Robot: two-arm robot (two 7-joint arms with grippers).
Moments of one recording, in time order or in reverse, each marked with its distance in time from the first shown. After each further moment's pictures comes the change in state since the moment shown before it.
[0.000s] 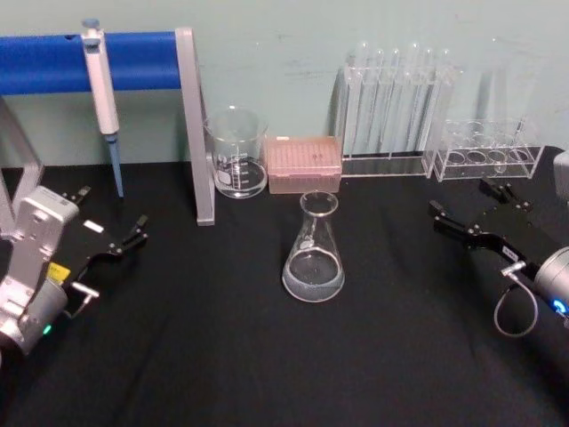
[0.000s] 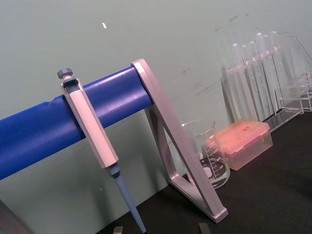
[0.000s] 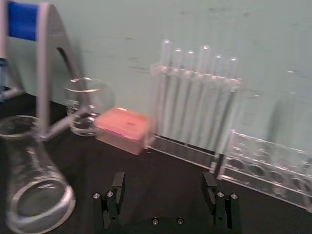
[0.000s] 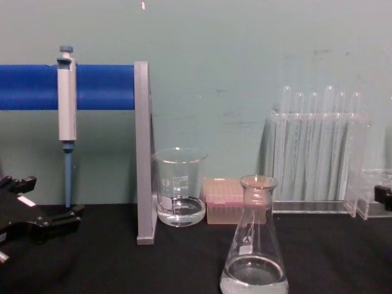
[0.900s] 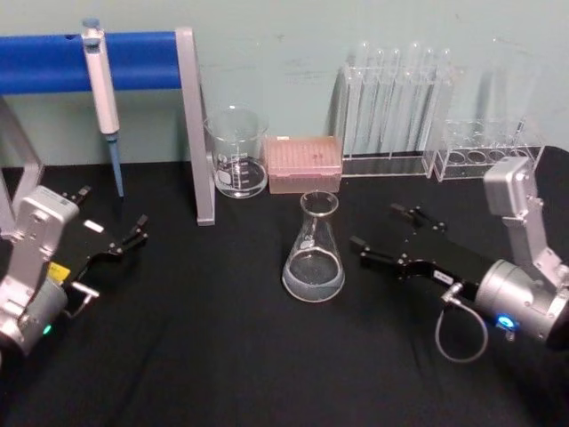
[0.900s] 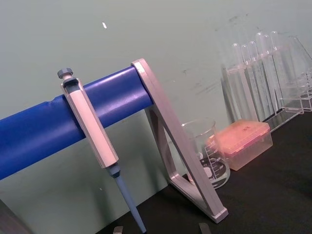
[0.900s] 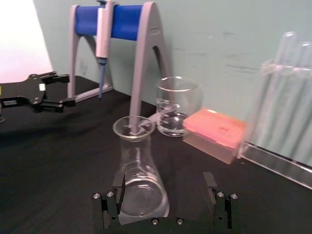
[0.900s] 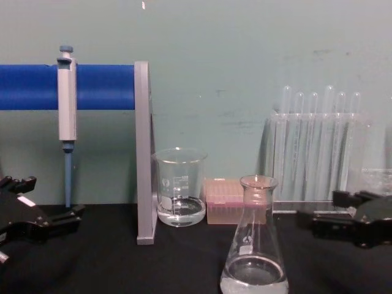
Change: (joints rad) left arm 0.000 0.000 0.000 0.000 0.000 0.000 0.000; right arm 0.058 -0.076 -0.073 0.026 0.000 0.045 0.272
